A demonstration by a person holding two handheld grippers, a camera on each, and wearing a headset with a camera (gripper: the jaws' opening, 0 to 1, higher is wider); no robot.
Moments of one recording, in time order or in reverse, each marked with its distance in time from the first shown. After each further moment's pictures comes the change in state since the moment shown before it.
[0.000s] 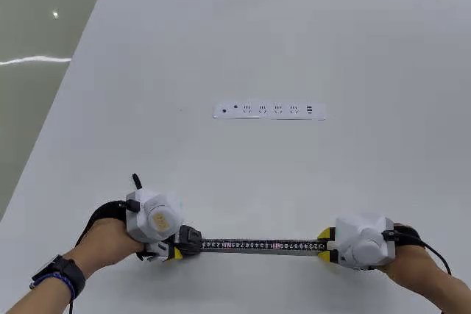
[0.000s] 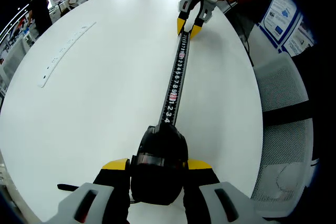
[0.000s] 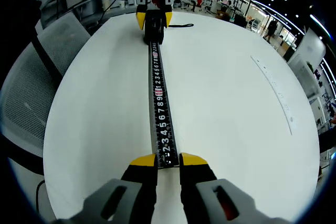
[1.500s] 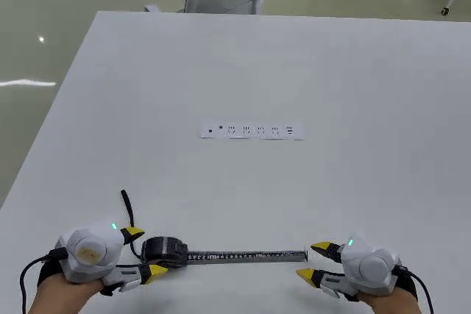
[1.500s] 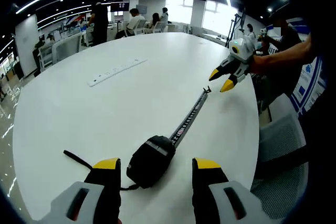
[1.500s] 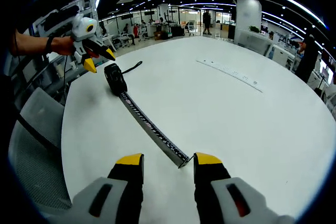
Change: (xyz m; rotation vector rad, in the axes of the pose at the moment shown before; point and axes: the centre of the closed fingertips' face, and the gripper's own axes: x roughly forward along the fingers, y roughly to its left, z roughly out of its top) left arm -0.069 -0.008 0.003 -0.392 -0.472 0.222; right arm -0.048 0.007 0.021 0.540 -0.284 -0.231
